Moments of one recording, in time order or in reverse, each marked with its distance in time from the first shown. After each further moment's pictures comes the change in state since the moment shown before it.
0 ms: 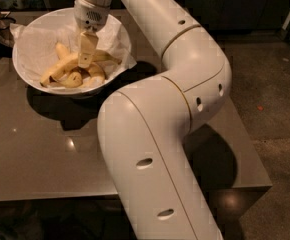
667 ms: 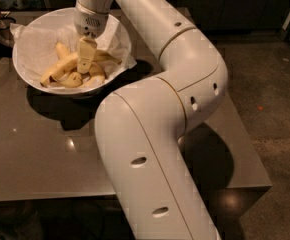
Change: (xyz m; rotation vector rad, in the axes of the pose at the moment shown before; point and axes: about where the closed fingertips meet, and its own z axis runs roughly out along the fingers) arm 0.002 0.004 0.018 -0.050 -0.010 0.031
